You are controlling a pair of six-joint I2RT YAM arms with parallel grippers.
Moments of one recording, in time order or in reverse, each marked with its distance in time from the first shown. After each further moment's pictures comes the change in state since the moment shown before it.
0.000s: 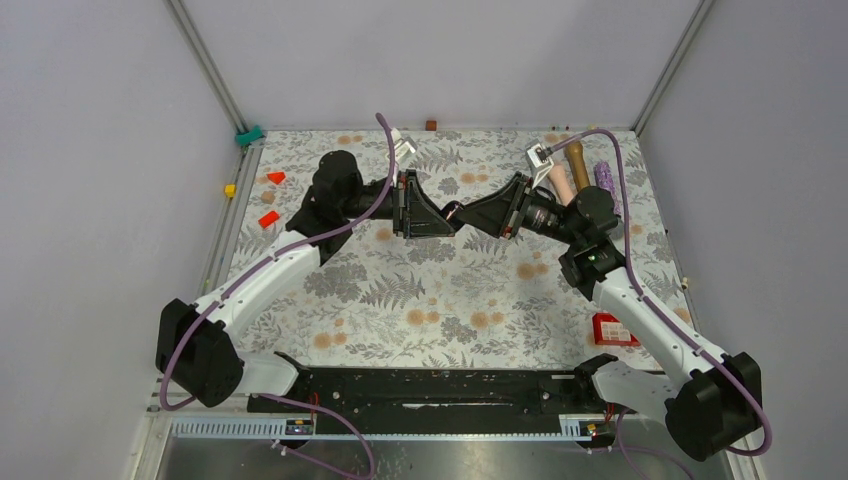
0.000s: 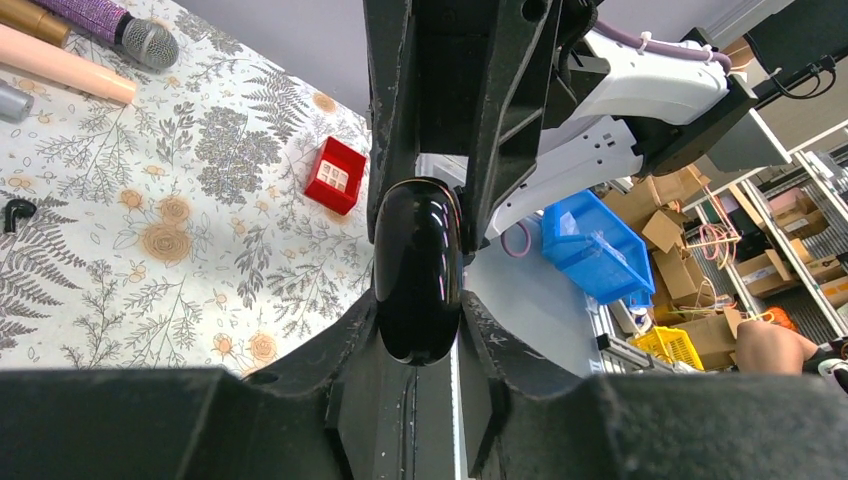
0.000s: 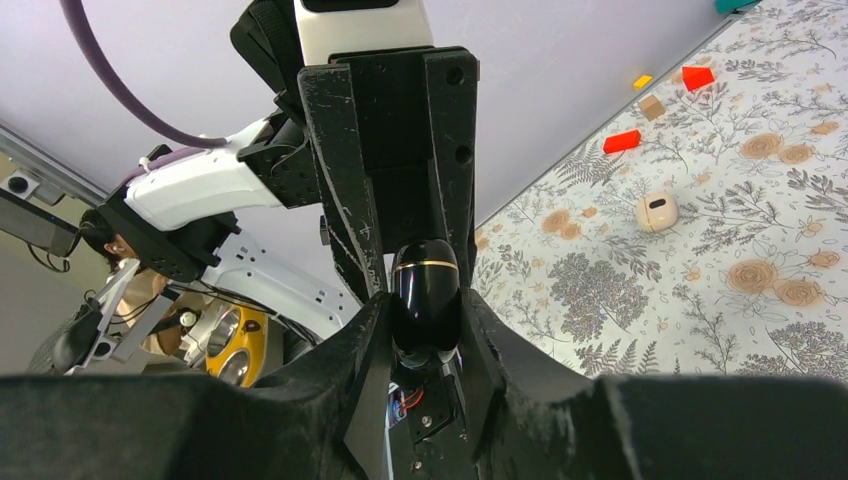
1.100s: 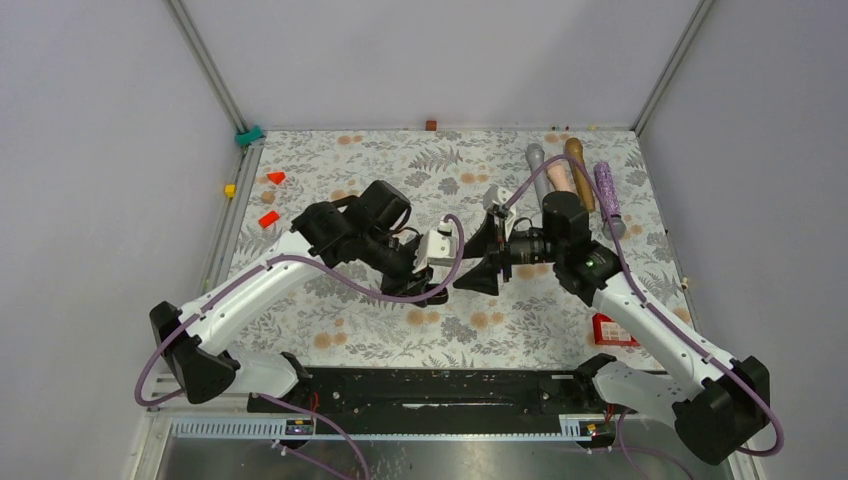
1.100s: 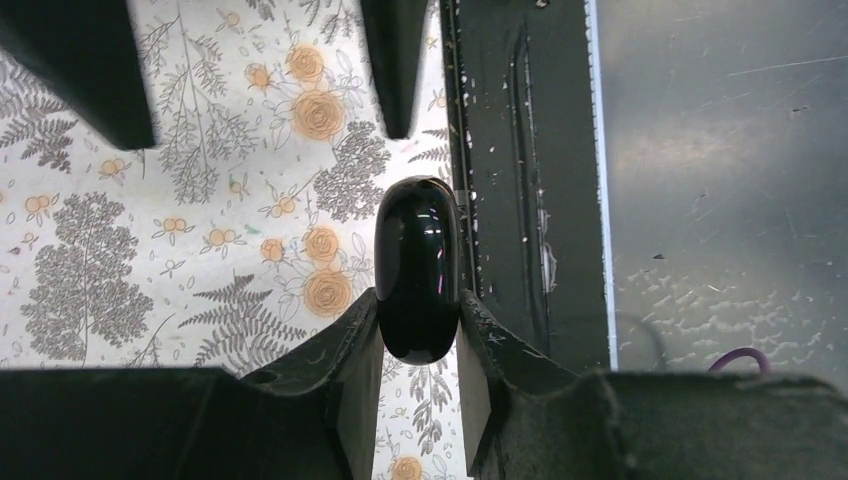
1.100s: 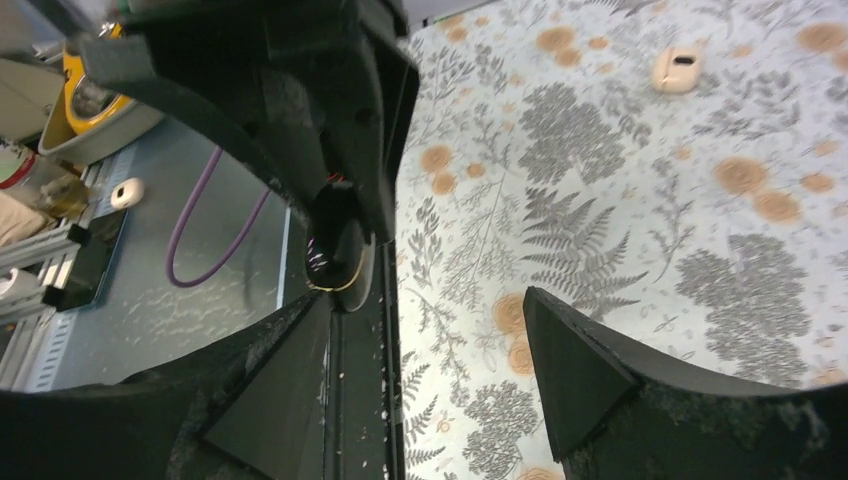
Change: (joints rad) left arm -0.279 0.004 0.306 -1.281 -0.353 1.182; right arm 0.084 -0.039 0.054 -0.600 -0.201 -0.793
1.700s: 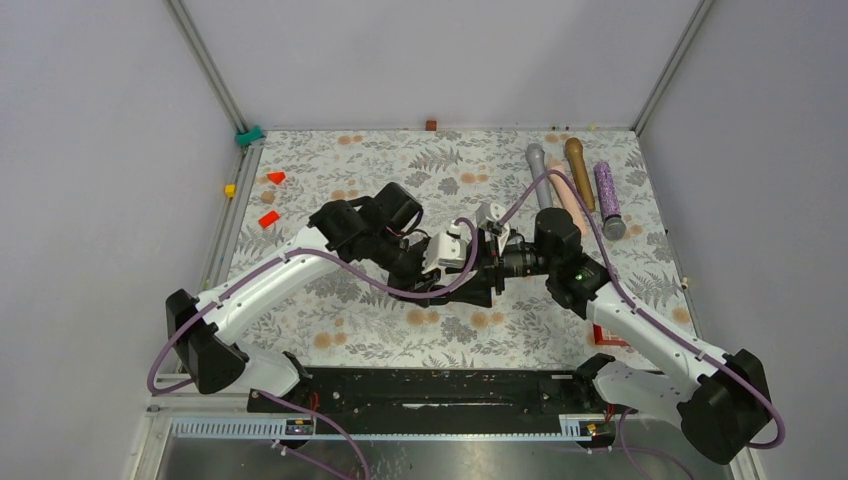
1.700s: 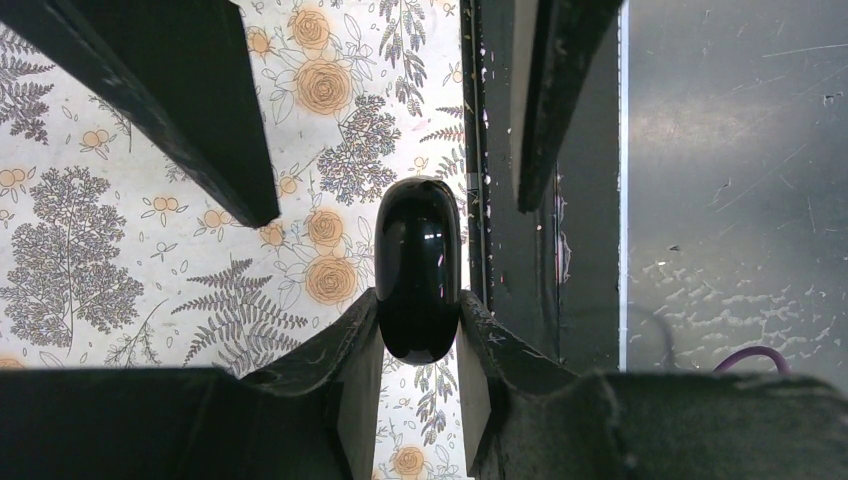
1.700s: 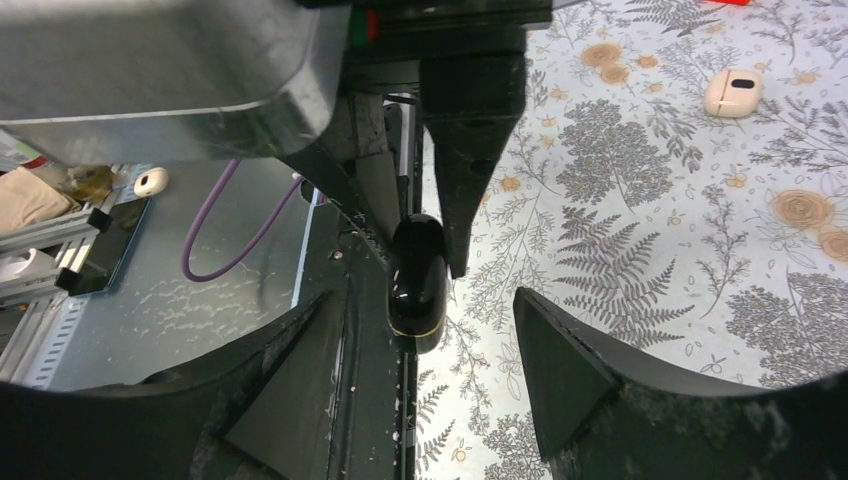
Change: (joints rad) left arm -0.019 0.069 0.000 0.000 -0.066 0.001; right arm 0.085 -0.004 -0.151 0.241 -0.007 0.076
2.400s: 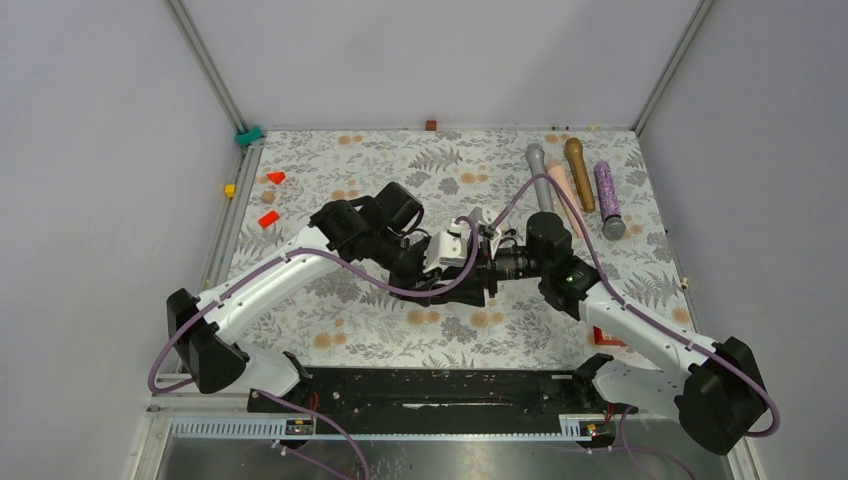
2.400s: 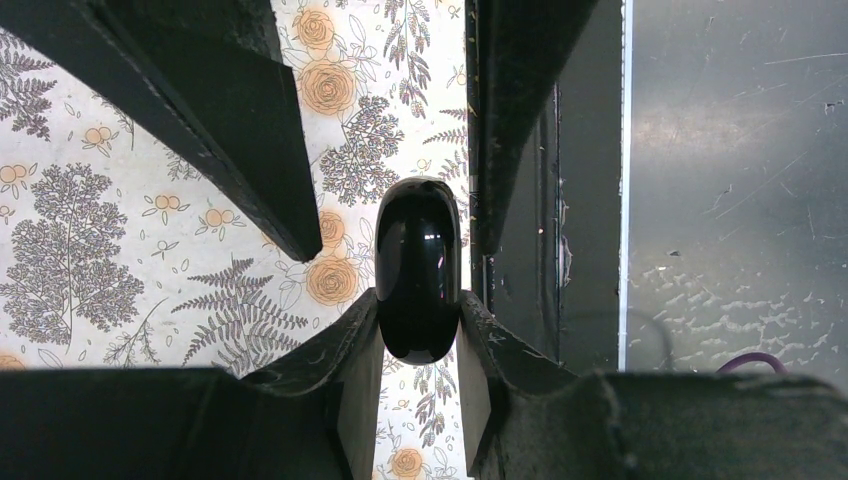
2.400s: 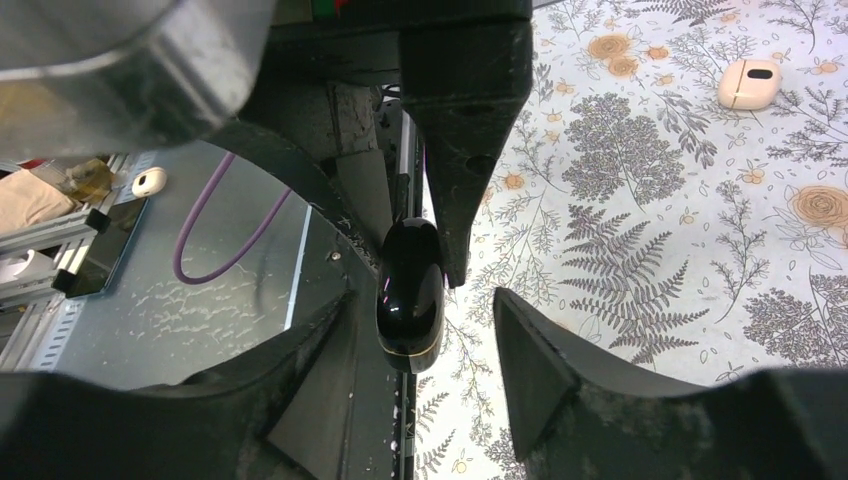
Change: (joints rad) left arm 0.000 0.005 0.000 0.011 -0.008 -0.018; right arm 0.040 0.044 -0.038 0.079 0.025 0.018
